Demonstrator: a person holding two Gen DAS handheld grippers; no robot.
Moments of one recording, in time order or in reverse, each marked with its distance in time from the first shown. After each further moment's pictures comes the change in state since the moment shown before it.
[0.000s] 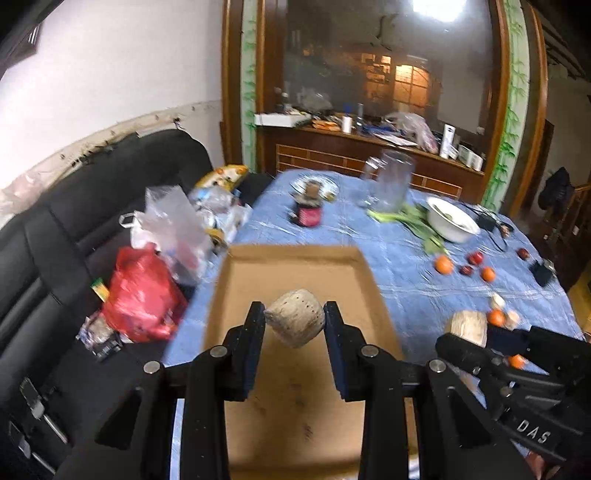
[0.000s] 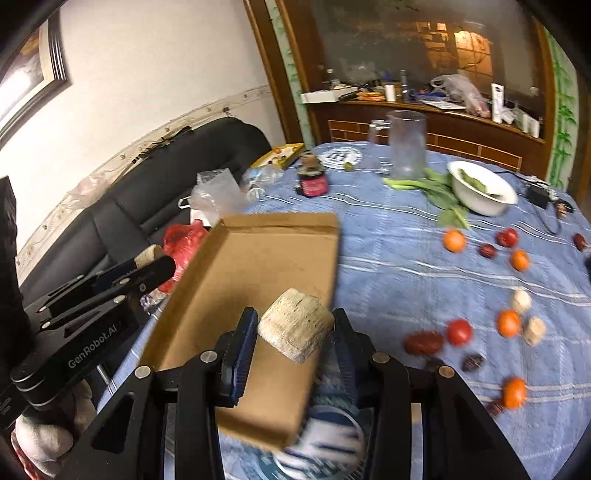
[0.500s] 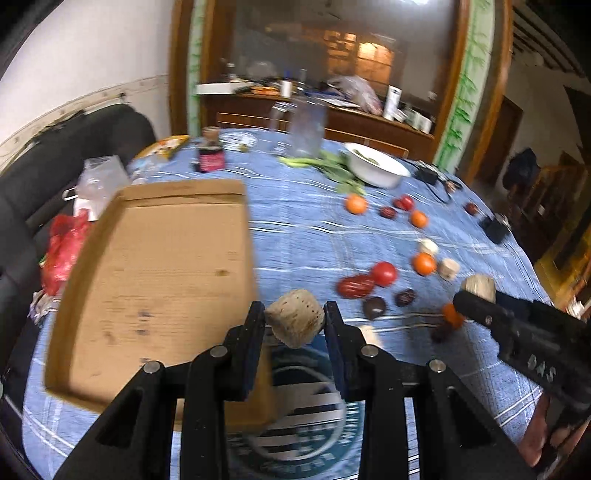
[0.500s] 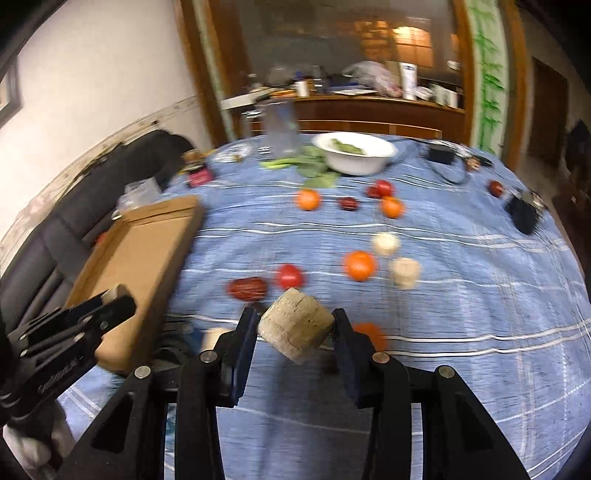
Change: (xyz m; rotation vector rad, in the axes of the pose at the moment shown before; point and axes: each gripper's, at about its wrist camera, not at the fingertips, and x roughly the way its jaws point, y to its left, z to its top) left arm 0.007 -0.117 -0.070 0.018 0.096 -0.164; right arm -0.062 -0.130 -0.068 0.084 -0.025 -0.196
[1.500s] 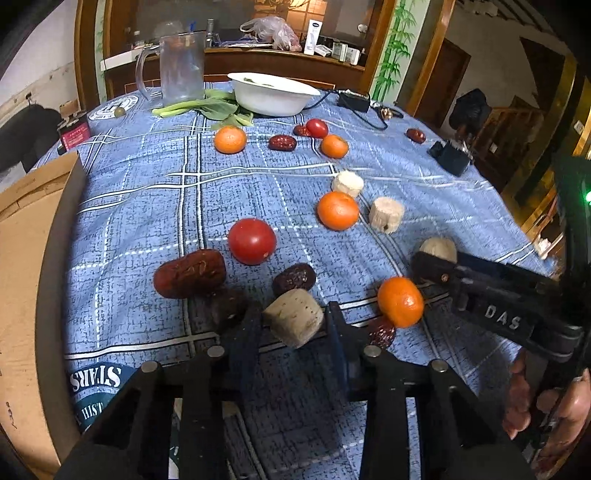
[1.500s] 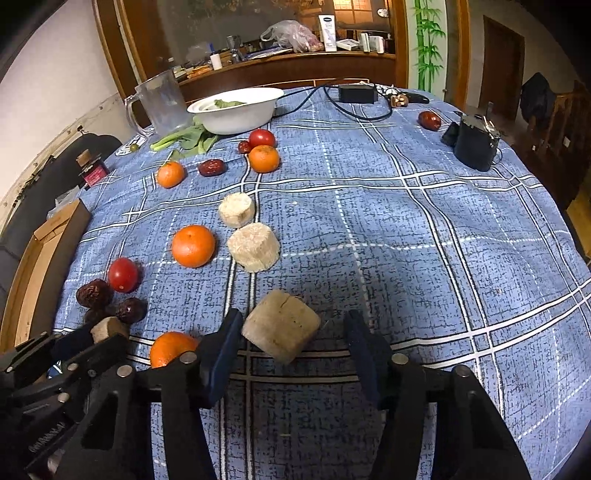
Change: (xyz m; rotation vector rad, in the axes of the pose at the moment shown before) left arm 0.112 -0.119 -0.014 0.185 0.195 -0.210; right arm 0.052 -0.134 -0.014 0.178 0.109 -0.167
